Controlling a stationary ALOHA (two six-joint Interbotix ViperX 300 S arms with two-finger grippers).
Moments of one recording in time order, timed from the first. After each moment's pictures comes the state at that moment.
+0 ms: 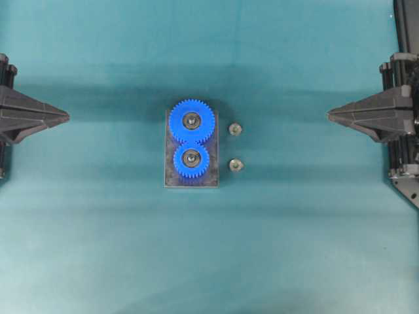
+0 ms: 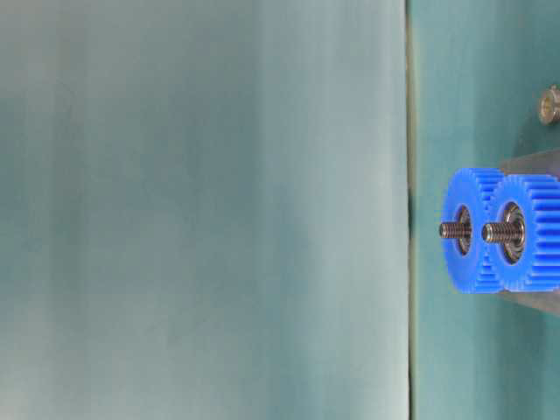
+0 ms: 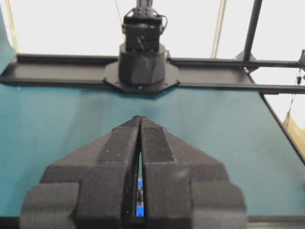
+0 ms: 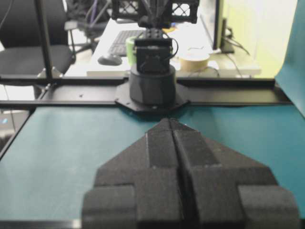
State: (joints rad) left arm 0.00 -0.96 1.18 0.00 -0.29 0.00; right arm 0.00 -0.97 1.17 0.00 -0.29 0.01
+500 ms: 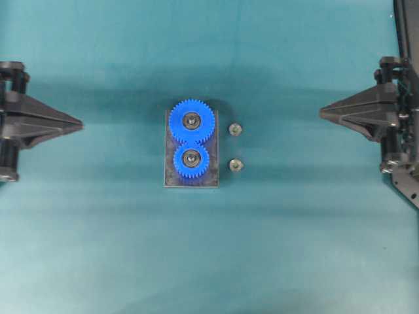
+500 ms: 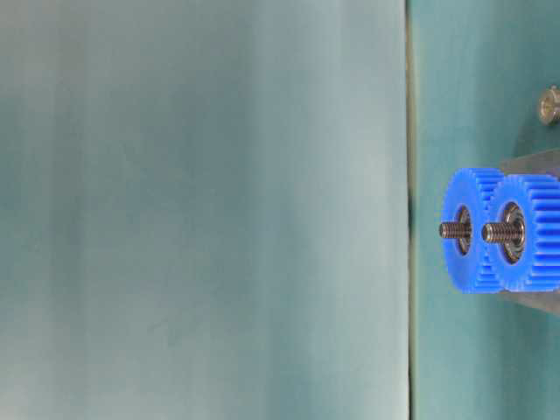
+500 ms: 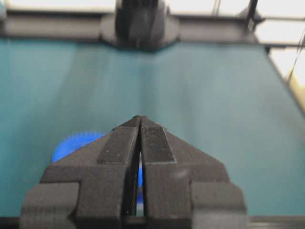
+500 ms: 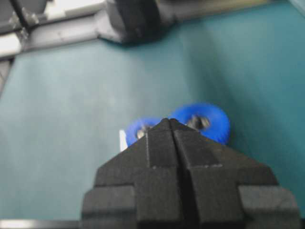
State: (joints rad) left arm 0.00 -0.85 1.14 0.01 -0.18 -0.02; right arm -0.08 -0.92 1.13 0.13 0.01 0.06
